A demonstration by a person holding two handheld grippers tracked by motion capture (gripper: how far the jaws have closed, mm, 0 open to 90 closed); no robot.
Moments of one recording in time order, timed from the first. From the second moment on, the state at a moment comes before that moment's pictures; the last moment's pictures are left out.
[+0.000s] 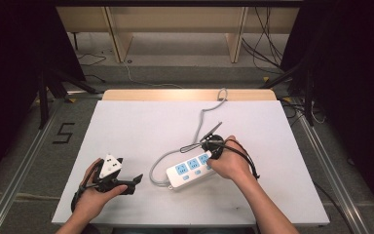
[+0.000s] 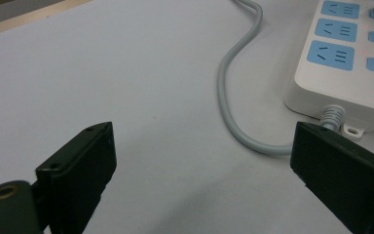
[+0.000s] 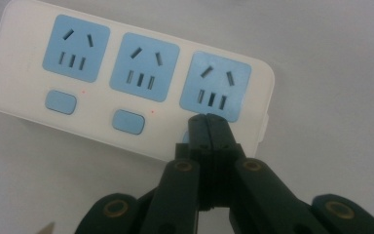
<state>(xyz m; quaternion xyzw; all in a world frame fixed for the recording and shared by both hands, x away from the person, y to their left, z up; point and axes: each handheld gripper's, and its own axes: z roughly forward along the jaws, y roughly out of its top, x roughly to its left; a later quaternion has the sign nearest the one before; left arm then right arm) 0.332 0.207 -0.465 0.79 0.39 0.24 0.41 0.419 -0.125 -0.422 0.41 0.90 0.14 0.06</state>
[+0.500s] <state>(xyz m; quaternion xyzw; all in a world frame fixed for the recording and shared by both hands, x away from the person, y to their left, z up) 0.332 0.207 -0.465 0.79 0.39 0.24 0.41 0.421 -0.120 -0.427 0.41 0.90 0.14 0.06</state>
